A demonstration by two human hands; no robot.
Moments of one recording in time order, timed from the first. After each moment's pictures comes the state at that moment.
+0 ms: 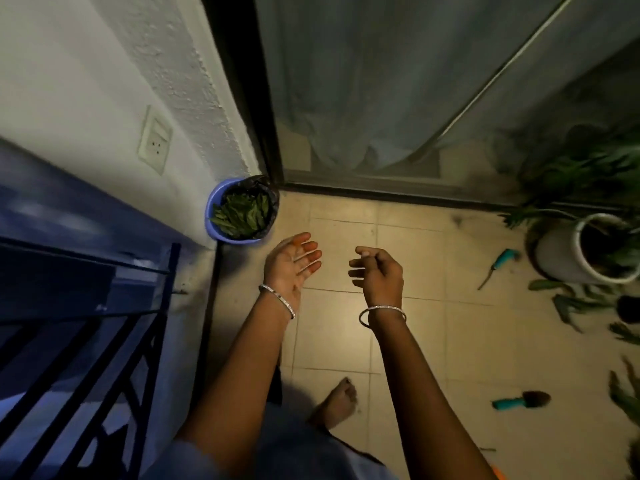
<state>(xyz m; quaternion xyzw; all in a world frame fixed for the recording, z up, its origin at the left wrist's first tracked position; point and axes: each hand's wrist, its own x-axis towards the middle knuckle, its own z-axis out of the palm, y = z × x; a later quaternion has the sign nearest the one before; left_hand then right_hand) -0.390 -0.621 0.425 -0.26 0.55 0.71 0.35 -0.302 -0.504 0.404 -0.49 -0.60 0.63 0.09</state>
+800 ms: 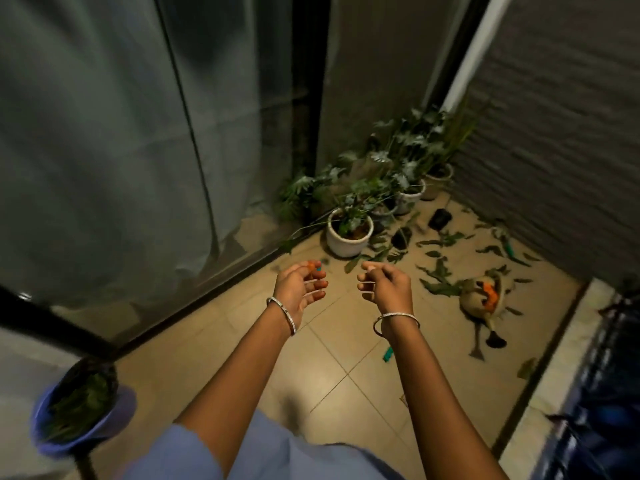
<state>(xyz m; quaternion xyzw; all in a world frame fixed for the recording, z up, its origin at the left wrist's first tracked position) -0.074 -0.394 0.679 0.11 0.57 0.55 0.60 0.081 -0.351 0.673 -0.60 -0.42 0.53 0.42</state>
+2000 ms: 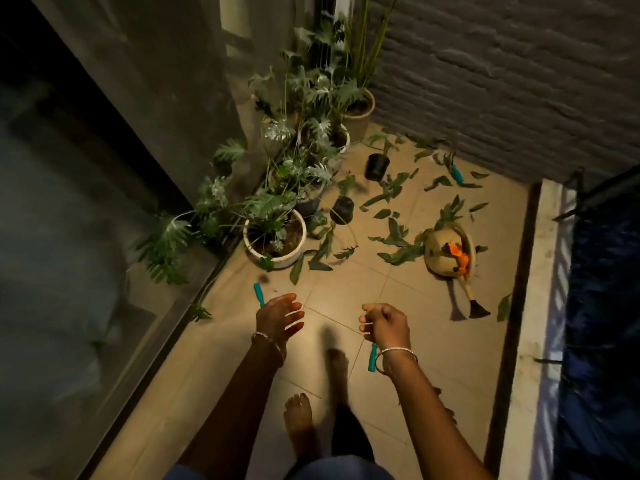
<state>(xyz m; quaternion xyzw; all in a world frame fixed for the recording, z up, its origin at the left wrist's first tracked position) -0.017 0.024 0.505 0.06 0.66 0.34 0.66 0.175 -0.020 0.491 -0.78 -0.18 0.48 0.36</state>
